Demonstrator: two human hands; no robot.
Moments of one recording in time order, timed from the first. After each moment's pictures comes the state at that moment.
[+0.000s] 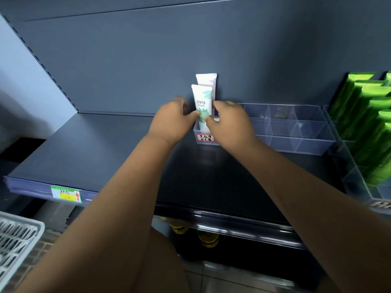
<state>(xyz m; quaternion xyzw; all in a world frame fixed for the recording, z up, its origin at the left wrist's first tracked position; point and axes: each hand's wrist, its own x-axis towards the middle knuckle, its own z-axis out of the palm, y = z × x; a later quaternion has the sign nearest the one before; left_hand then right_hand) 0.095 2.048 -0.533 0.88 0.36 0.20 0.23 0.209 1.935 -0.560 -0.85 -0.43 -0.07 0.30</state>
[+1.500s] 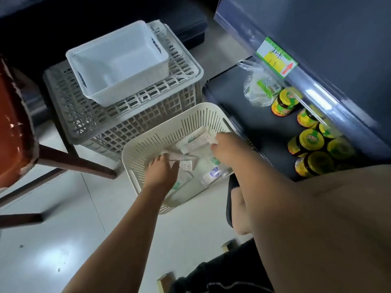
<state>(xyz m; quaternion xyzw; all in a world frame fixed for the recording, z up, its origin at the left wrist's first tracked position) -0.415 1.934 -0.834 0.57 0.78 0.02 0.26 -0.204 2.002 -0.744 -0.68 -0.66 0.30 -0.08</state>
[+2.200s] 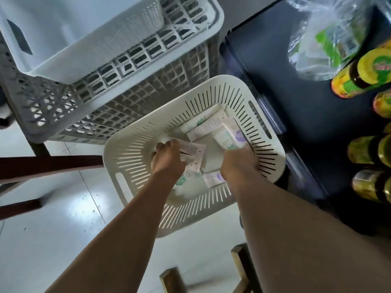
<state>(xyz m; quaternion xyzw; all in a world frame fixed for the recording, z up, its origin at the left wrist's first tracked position) -0.419 1.989 -0.945 0.57 0.77 -0.15 0.25 -0.228 2.020 -0.900 -0.63 -0.63 0.27 -0.37</state>
